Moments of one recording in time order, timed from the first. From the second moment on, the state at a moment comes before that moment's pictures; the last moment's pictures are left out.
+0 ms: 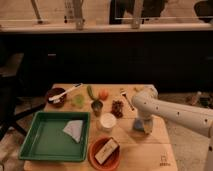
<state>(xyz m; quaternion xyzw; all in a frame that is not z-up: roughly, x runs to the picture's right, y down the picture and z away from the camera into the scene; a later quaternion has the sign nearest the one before) 0.236 0.217 0.832 -0.36 0.09 -0.05 0.93</state>
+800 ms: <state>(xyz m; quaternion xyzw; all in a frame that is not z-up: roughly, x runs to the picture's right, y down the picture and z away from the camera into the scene) 0.274 0.235 0.816 -0.37 0.09 -0.05 0.92</state>
